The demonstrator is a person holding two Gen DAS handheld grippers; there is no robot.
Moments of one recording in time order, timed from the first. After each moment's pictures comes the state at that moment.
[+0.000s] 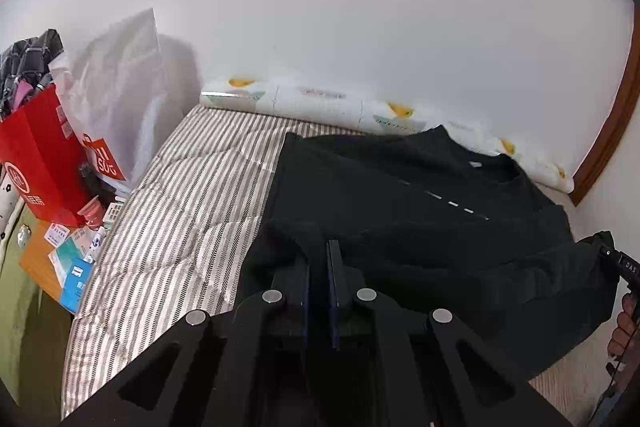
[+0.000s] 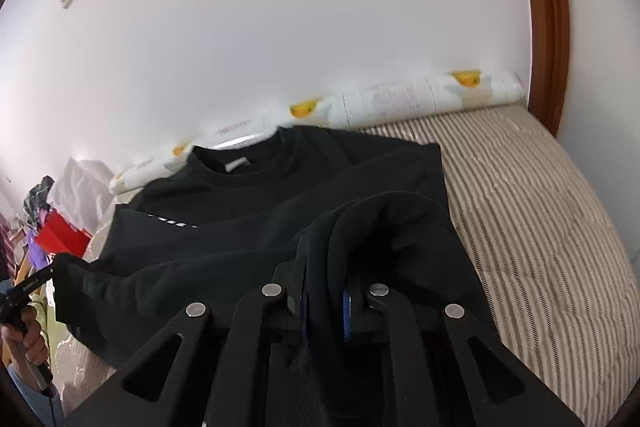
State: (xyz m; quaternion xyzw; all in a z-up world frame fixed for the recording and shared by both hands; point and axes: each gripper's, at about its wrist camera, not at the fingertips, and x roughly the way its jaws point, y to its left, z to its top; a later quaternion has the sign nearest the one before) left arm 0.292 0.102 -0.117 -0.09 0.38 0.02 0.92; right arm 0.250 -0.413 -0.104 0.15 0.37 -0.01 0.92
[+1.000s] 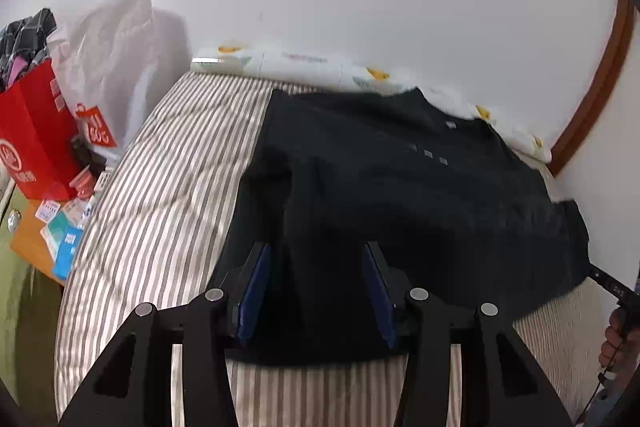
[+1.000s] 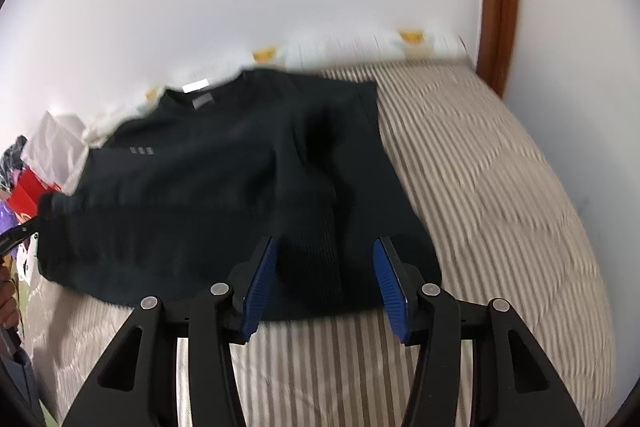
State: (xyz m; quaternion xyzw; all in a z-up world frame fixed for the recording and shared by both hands) left arm 0.243 0.100 -0.123 -0.10 0.42 -0.02 0.90; right arm 0.164 -0.419 -0.112 0.11 0.43 -0.07 0.89
